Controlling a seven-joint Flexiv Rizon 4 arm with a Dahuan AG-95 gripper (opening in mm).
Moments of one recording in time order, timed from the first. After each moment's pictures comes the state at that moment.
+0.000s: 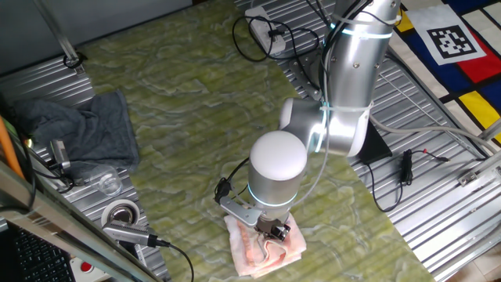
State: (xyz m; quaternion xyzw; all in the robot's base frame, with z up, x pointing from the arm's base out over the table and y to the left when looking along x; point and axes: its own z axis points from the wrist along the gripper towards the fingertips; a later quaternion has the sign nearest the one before) arm 0.473 0.370 0.023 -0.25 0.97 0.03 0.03
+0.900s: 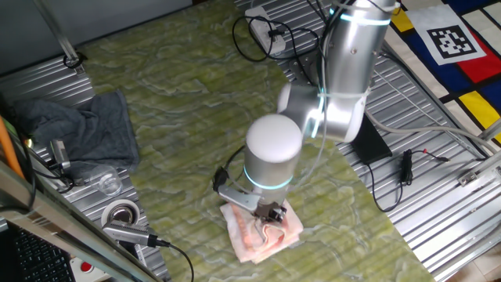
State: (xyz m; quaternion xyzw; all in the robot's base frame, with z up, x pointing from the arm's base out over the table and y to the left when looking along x) arm 0.463 0.324 0.032 -0.30 0.95 0.02 0.02
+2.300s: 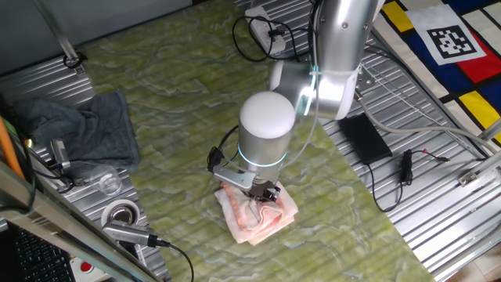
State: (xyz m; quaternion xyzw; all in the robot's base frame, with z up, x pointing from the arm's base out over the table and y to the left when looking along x) arm 0.454 0.281 0.040 -0.31 0.95 0.00 0.02
